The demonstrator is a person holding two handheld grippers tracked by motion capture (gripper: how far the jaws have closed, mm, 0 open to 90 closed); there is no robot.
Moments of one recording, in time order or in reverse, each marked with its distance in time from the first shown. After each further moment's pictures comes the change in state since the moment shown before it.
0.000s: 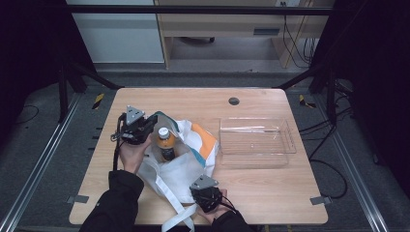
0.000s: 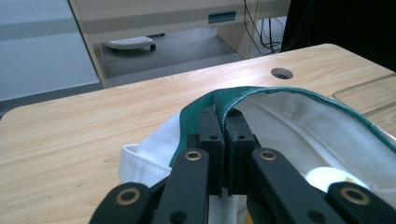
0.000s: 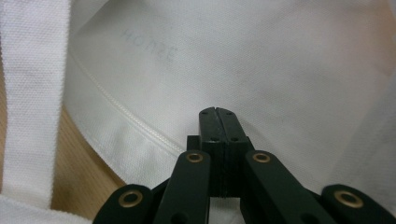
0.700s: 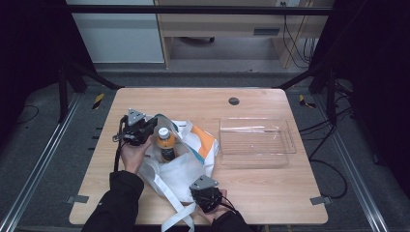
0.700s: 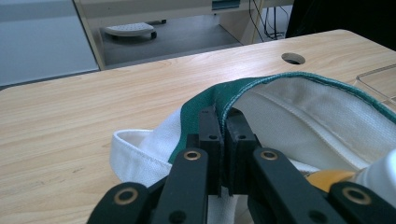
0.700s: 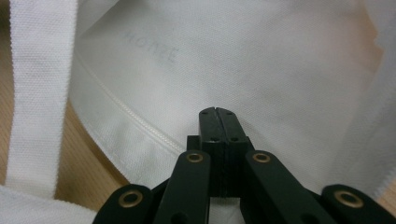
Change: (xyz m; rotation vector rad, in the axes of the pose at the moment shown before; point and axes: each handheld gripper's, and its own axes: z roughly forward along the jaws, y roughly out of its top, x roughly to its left) left arm 0.011 -0.017 0.017 0.037 0.000 -0.016; right arm 0.001 -0.001 0.000 -0.008 -0.004 0.001
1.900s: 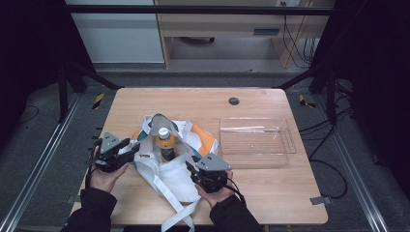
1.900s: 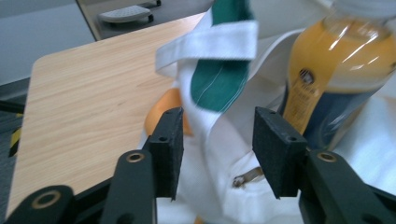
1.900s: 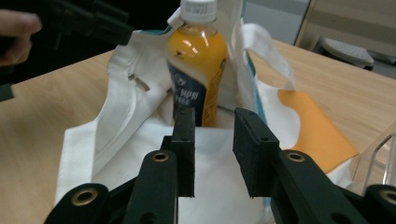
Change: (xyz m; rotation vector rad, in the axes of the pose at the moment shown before) left arm 0.032 -0.056 -0.076 0.083 -0.010 0.098; right arm -0.022 0.070 -0.051 -0.298 -0.061 0.014
